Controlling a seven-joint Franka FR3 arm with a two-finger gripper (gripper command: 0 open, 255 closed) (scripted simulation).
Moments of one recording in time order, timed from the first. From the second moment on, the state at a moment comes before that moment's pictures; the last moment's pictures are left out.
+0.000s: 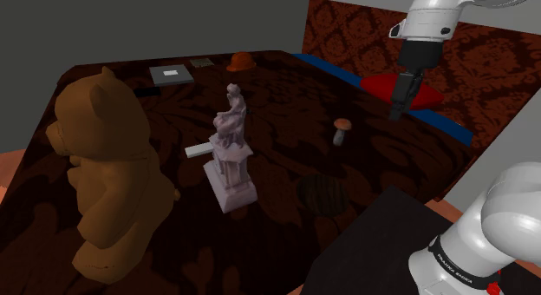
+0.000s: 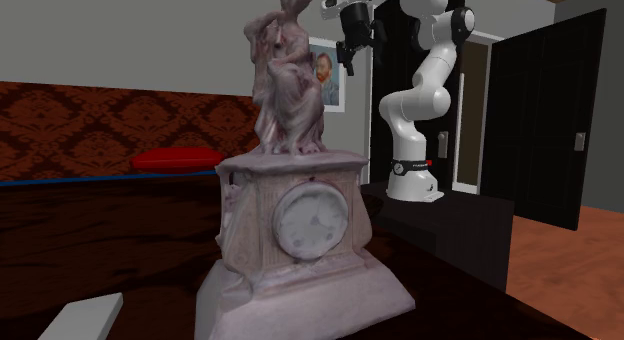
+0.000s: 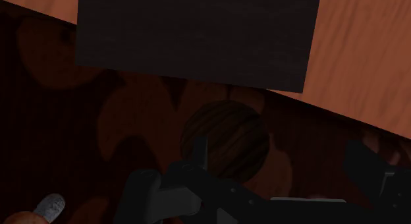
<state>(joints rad) -0.01 -0.76 0.00 -2.38 0.12 1.45 -0.14</state>
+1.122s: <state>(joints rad) -0.02 -0.27 -0.26 -2.19 -0.04 1.63 -0.67</state>
